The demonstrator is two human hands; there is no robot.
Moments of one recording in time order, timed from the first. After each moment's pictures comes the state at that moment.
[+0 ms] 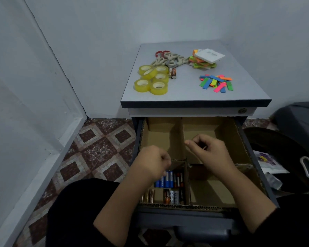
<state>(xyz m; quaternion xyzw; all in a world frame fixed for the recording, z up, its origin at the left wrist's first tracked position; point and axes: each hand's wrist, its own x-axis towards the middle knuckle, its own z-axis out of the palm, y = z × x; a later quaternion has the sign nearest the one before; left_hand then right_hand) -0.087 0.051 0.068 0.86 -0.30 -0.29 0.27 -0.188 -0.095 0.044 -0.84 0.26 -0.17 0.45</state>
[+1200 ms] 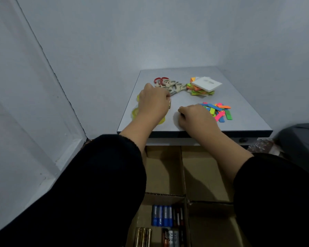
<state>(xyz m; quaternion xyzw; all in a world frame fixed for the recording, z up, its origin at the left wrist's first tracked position) 0.040 -0.082 0.159 0.87 -0.39 0.16 0.25 -0.054 -0.174 0.126 -0.96 0.23 -0.16 0.01</state>
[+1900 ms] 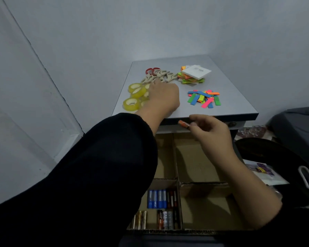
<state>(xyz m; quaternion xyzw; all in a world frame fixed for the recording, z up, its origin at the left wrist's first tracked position) 0.004 -0.122 0.160 0.90 -0.41 0.13 -0.05 -0.164 -0.129 0.100 -0.72 0.29 -0.35 0.53</state>
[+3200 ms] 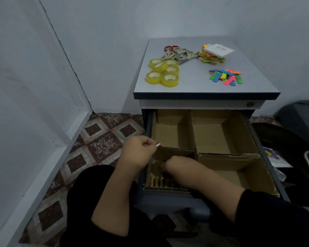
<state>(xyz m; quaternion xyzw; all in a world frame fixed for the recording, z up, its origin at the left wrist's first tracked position) -0.067 0.107 0.057 0.84 -0.19 -0.21 0.46 -0.157 -0.017 0.029 -0.98 -0.04 0.17 0.09</state>
